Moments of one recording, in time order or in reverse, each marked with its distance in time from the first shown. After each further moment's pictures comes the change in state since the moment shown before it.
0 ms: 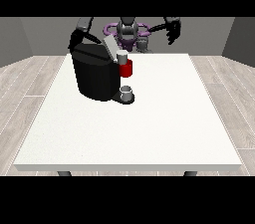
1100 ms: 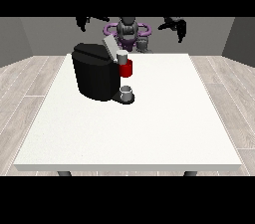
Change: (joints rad) left arm 0.239 -0.031 -0.090 -0.304 0.191 -0.056 0.138; right arm -0.251 -0.106 -0.001 -0.131 -0.100 0.204 0.132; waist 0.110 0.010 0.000
